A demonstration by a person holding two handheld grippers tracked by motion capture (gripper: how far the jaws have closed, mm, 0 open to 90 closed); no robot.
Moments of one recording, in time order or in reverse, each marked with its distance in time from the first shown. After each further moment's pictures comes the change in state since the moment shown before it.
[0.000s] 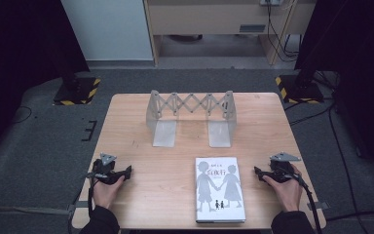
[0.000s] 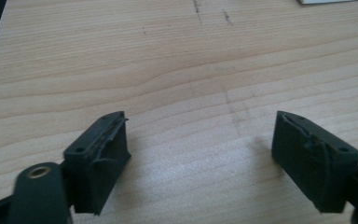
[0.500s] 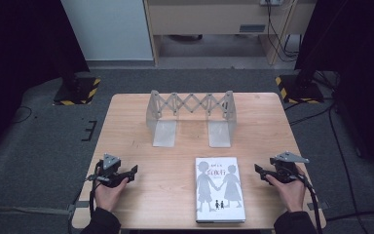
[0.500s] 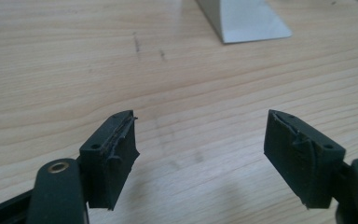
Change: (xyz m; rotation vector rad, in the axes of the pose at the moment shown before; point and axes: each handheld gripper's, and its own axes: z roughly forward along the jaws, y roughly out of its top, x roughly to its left) left arm -0.024 0.007 -0.019 -0.108 -0.125 0.023; right arm 0.002 0.007 -0.021 -0.104 0.068 0.041
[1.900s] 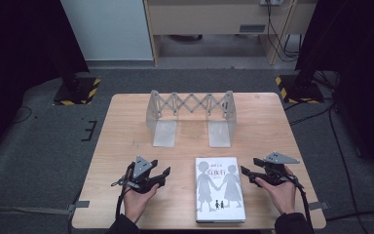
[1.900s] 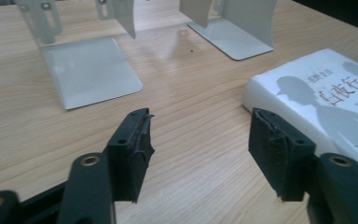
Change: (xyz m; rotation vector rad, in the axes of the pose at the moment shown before) left arm -0.103 0.020 0.002 -0.125 -0.207 0.113; right arm 0.042 0.014 -0.004 -0.057 0.176 -0.028
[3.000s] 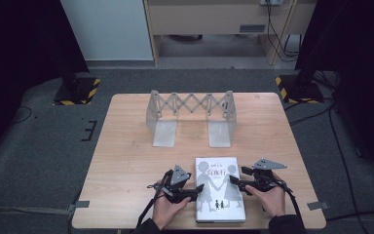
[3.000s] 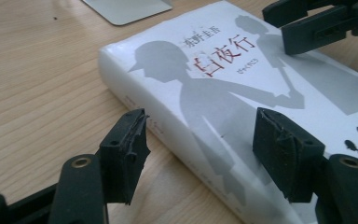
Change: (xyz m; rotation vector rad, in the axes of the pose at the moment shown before) left arm -0.080 -0.006 0.048 0.128 -0.225 0.074; right arm 0.024 -0.017 0.020 0.052 0.114 0.028
